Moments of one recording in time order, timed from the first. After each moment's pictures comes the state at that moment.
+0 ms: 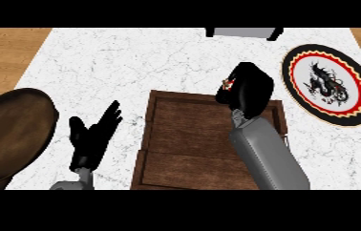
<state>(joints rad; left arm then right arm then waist) -0.01 0.07 -0.06 -1.44 0.06 -0.01 0.24 -0.55 -0.01 0.27 -1.30 1.33 -0.24 1.06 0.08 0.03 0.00</state>
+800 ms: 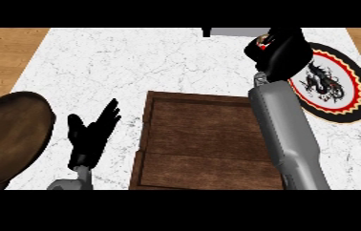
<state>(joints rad) -0.03 0.07 -0.05 -1.44 0.07 -0.01 0.25 -0.78 -0.01 -0.11 -1.07 1.63 -0.64 1.08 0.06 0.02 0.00</state>
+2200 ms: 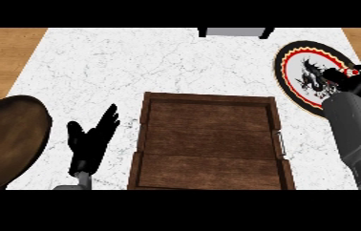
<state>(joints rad) 0.01 0.06 -0.05 -1.43 0.06 -0.01 0.21 -0.79 -0.38 -0.56 -0.43 1.29 -1.11 0.80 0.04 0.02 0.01</state>
